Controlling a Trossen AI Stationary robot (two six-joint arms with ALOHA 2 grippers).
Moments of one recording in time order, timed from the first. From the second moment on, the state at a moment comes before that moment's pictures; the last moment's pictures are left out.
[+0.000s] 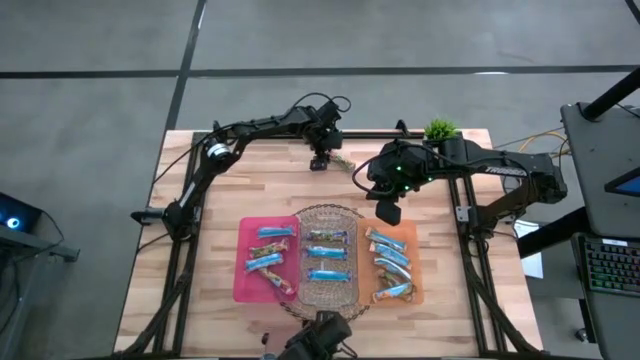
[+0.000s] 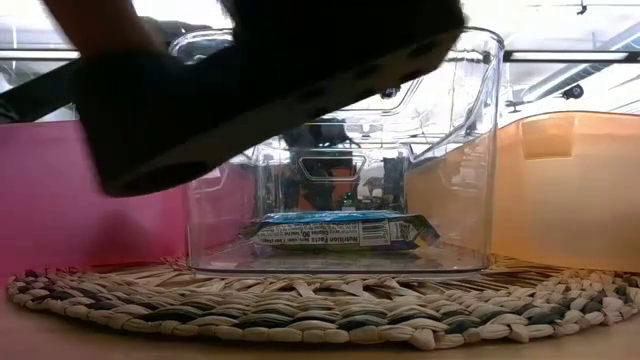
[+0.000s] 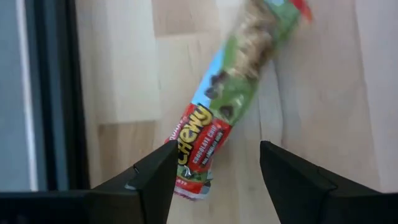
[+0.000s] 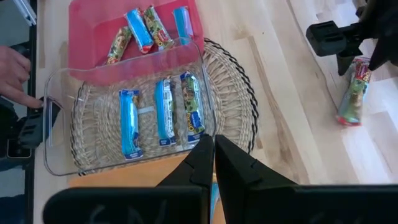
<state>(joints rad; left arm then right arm) 0.60 2.32 1.98 -0.80 0.18 0.69 -0.06 1.41 1.53 -1.04 -0.06 0.23</state>
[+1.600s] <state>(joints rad) 0.56 2.32 2.05 -0.92 0.18 0.63 -0.06 1.41 1.53 -1.00 -0.08 0.24</state>
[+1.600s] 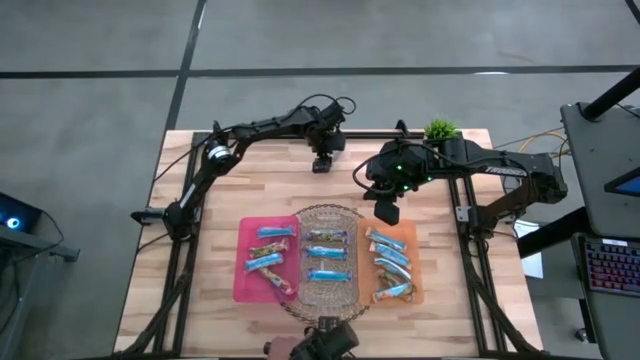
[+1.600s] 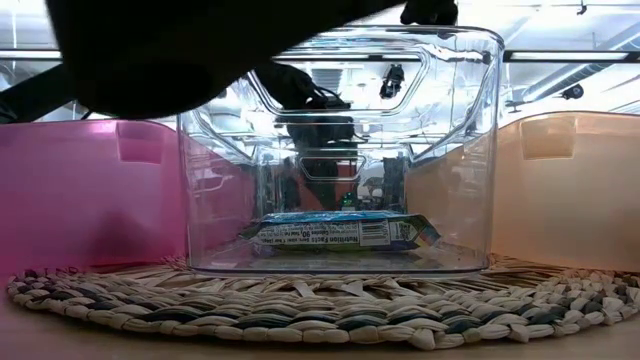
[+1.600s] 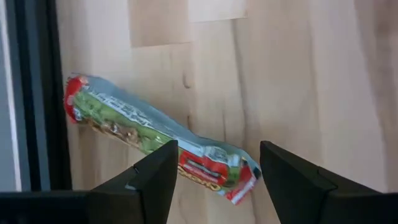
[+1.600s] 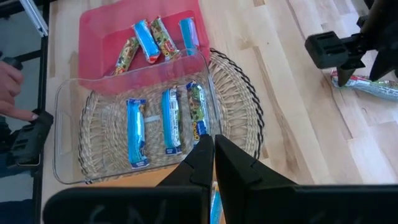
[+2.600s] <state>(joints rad) 0.51 2.32 1.93 -0.82 0.01 -0.09 -0.06 1.41 1.53 -1.00 -0.07 0.21</state>
